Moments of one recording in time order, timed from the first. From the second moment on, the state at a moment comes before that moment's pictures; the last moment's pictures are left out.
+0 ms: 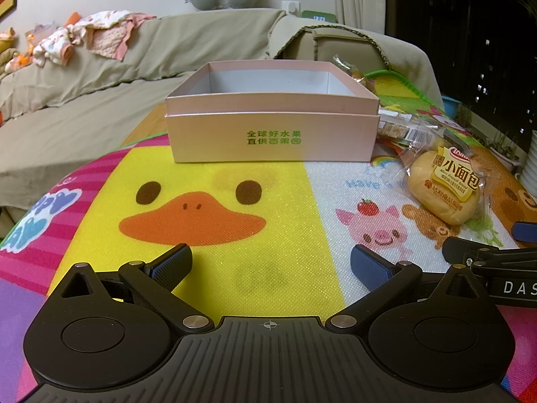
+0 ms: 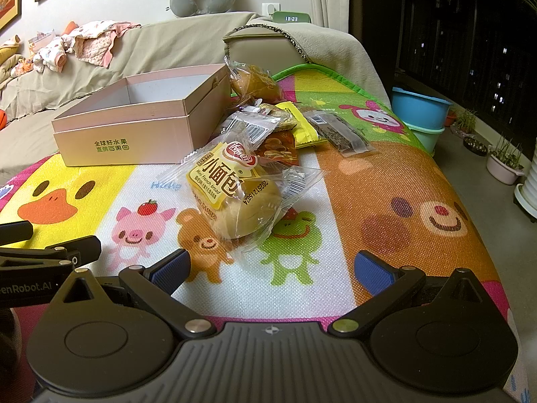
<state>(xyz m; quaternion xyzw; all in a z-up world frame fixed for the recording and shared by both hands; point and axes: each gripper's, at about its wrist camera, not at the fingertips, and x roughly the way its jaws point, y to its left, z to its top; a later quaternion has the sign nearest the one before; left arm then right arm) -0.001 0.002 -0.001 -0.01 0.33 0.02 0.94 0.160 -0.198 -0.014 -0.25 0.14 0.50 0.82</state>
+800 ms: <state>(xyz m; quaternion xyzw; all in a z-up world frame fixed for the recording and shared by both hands) -0.001 -0.003 0.001 -0.01 0.33 0.02 0.94 0.161 -0.195 -0.015 -0.25 0.14 0.50 0.82</state>
